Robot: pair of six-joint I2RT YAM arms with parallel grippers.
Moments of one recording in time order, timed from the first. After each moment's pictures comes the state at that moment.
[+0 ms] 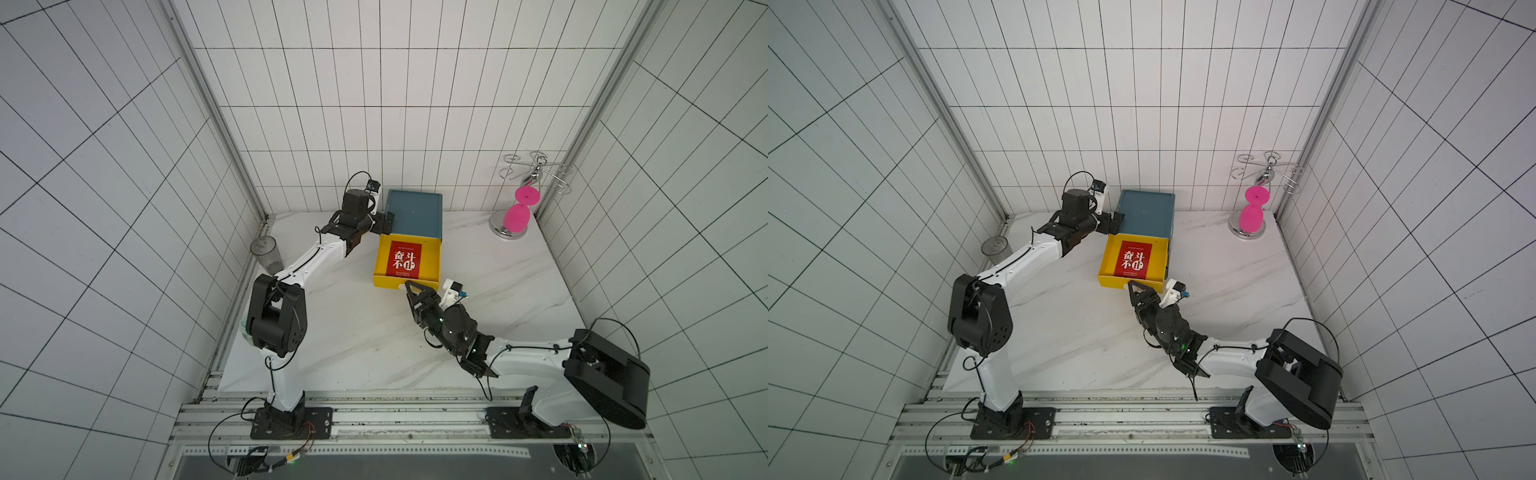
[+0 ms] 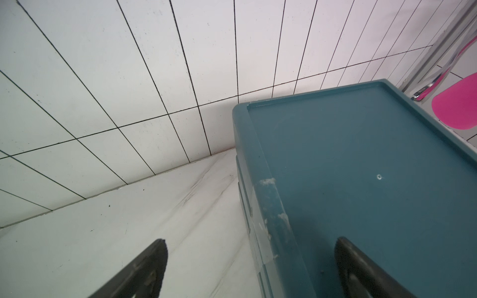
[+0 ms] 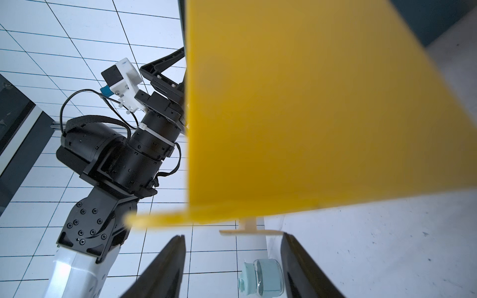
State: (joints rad) left arm -0.37 1.90 1.64 -0.19 0.05 -0.02; right arm 0.99 1.41 0.49 0.87 0.40 1.52
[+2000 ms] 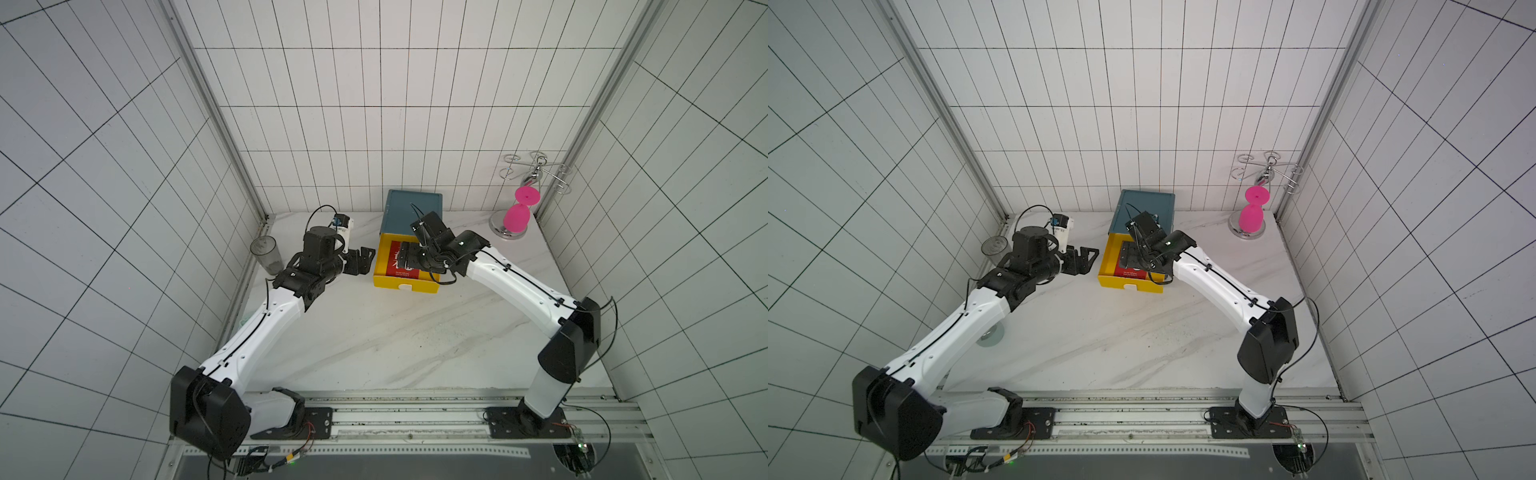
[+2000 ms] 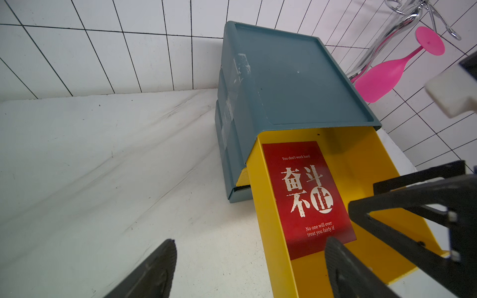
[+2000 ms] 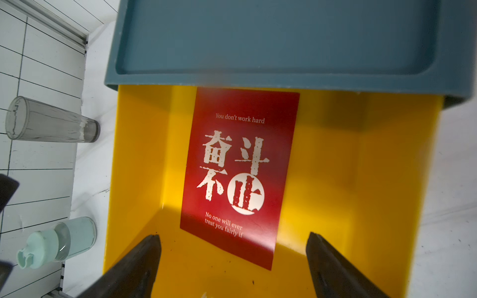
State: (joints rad) left arm -0.36 1.27 1.09 -0.33 0.19 -0.22; right arm 0.72 1.77 1.72 -0.86 0.14 0.72
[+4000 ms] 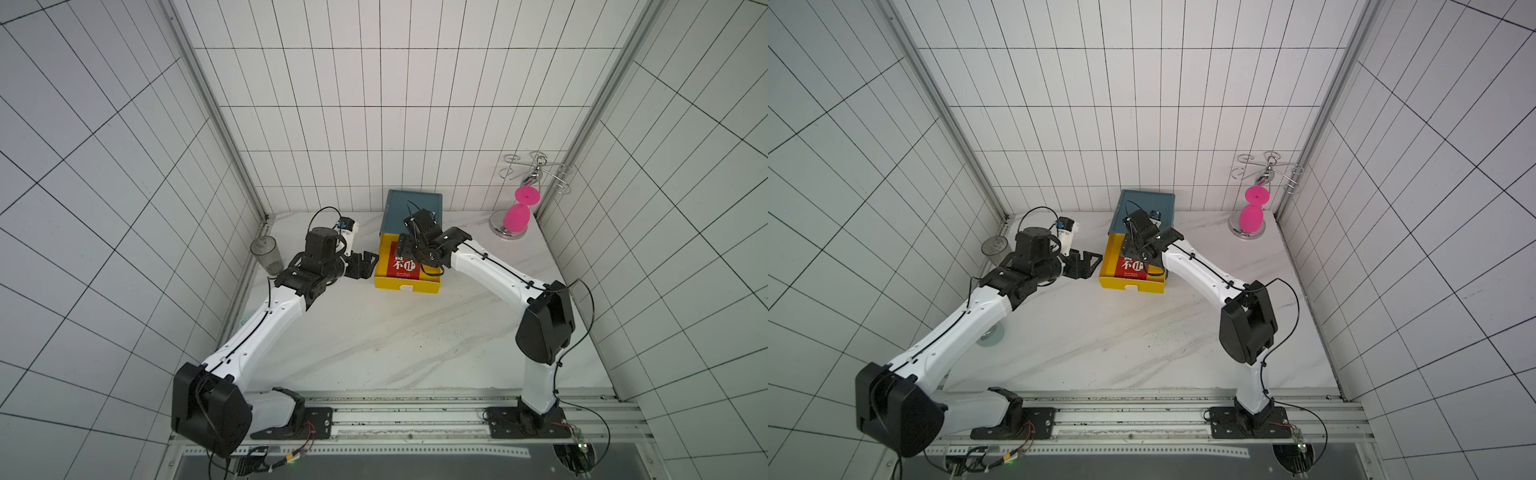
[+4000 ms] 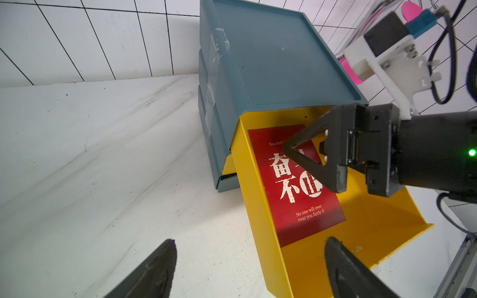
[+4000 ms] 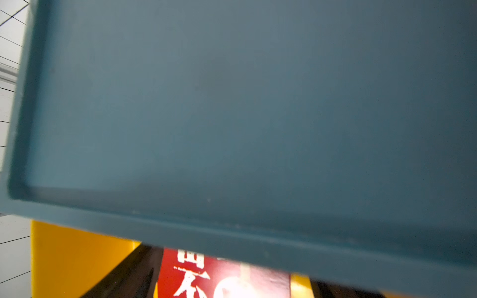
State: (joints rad) left arm -0.36 1.29 1.09 -0.37 0.26 -0.19; right arm 0.67 1.93 1.78 -0.75 0.21 0.81
